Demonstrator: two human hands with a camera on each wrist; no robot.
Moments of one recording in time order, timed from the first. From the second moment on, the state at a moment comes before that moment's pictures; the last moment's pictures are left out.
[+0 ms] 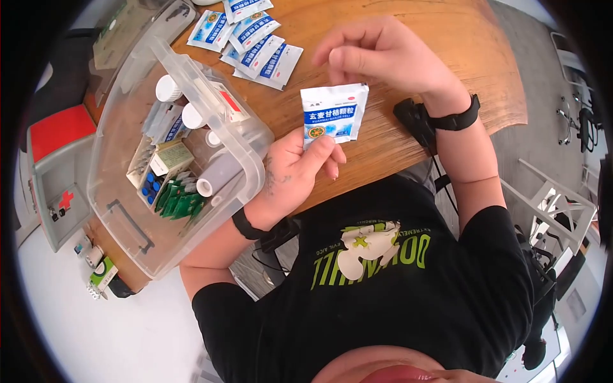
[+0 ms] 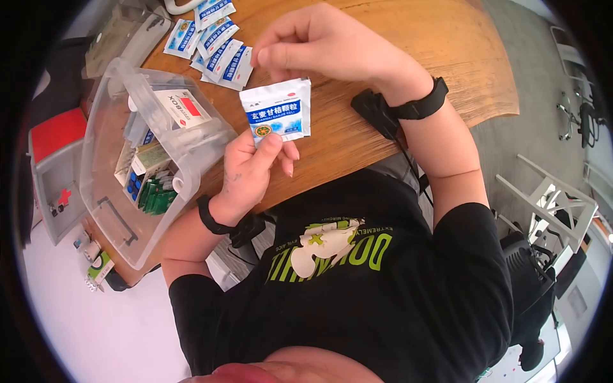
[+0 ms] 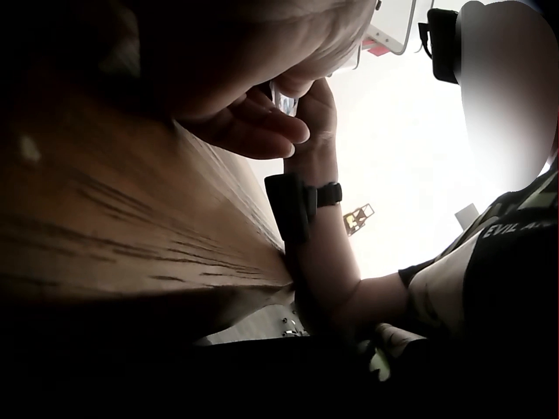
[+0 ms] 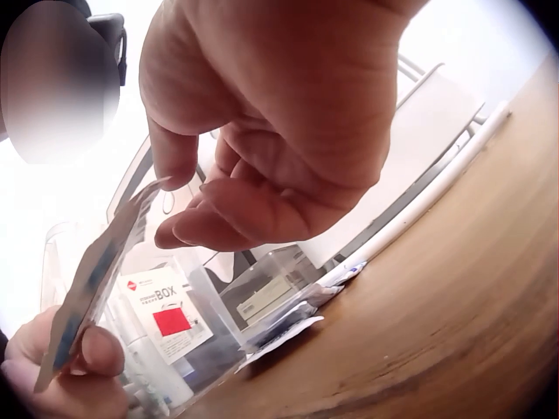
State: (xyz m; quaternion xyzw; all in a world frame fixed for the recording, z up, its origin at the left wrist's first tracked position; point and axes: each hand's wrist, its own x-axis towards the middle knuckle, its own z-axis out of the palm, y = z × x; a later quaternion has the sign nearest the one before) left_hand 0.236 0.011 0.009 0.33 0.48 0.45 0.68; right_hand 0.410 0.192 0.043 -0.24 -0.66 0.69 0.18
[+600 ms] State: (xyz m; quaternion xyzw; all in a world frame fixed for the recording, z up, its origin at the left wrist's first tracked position) left_hand 0.233 0.010 0.003 0.37 0.43 0.46 0.68; right_hand 0.417 0.206 0.040 -0.22 -0.67 0.70 0.10
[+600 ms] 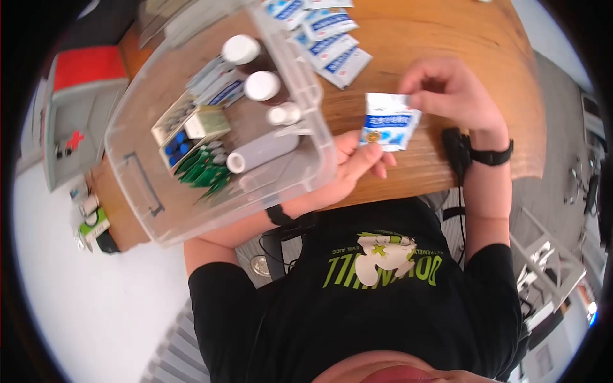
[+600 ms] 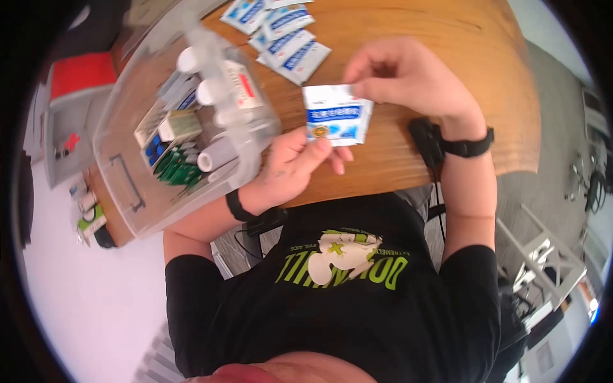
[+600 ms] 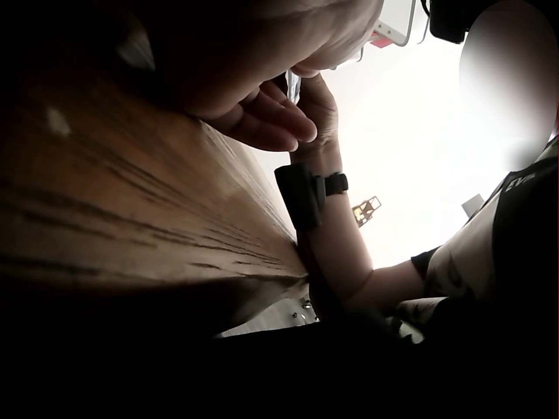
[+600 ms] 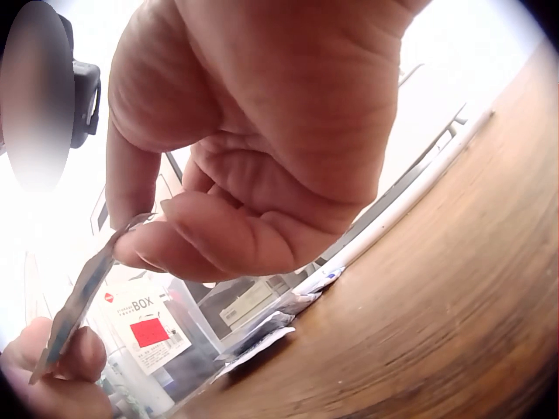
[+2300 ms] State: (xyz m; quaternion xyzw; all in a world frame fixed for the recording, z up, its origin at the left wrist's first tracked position) left_hand 0.238 0.002 -0.032 0.76 0.49 0.42 0.11; right_hand 0.240 0.141 0.198 -0.04 -0.96 0.27 0.08
